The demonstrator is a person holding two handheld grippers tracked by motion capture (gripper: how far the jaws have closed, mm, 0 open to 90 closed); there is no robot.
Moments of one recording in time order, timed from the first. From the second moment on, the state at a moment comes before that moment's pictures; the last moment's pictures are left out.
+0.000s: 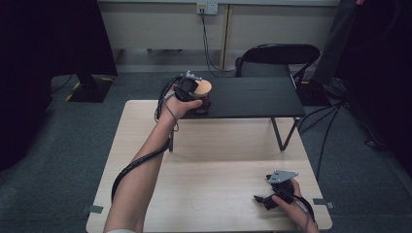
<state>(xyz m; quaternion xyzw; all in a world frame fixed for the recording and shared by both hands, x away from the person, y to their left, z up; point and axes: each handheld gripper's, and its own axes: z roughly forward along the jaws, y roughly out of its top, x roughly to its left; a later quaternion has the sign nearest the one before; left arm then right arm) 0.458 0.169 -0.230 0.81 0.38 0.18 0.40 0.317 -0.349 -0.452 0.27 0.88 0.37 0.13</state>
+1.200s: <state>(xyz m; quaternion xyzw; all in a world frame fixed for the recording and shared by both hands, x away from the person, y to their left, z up) 0.458 0.171 -0.236 0.80 0.39 0.19 0.41 0.318 -0.350 -0.452 0.27 0.88 0.37 0.12</state>
